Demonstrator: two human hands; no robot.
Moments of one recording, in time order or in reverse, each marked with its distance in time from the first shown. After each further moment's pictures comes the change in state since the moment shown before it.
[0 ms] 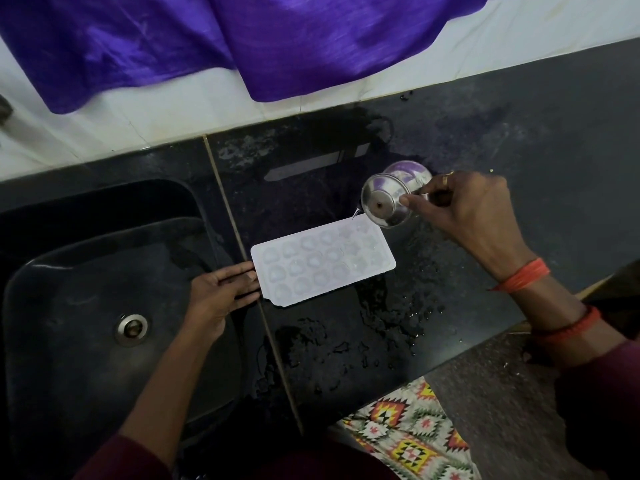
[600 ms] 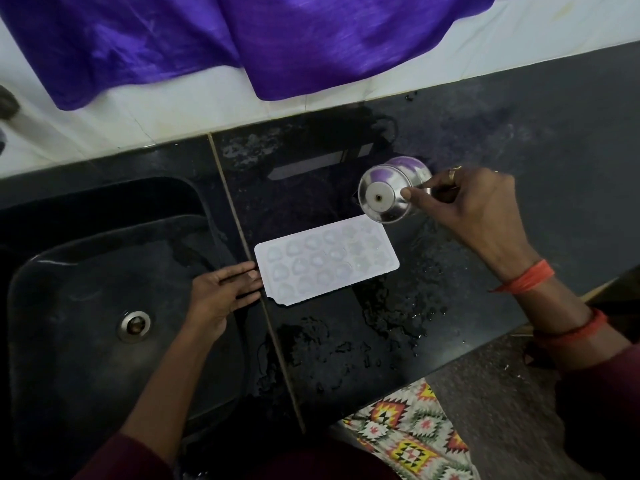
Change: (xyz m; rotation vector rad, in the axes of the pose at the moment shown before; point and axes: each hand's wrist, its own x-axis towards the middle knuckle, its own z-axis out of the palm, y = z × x) left_hand 0.000 -0.001 -0.004 -0.023 0.017 -0.032; right_hand 0.001 -0.009 -0.002 0.119 0.029 -0.003
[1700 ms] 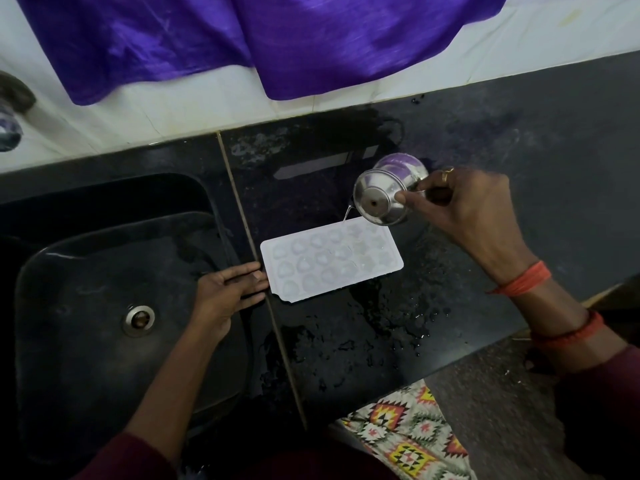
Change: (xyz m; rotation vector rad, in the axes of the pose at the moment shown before) left_hand -0.007 -0.004 -0.002 -0.012 -0.022 0.007; right_hand -0.002 -0.015 0.003 -0.035 0.001 -0.102
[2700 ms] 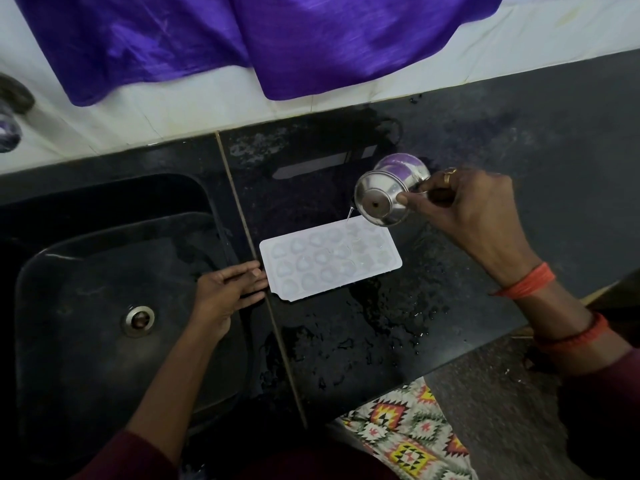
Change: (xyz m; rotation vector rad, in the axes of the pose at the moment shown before) left_hand -0.003 0.002 0.002 0.016 -0.001 0.003; right_hand -0.006 -0.002 -0.007 0.004 -0.008 -0.005
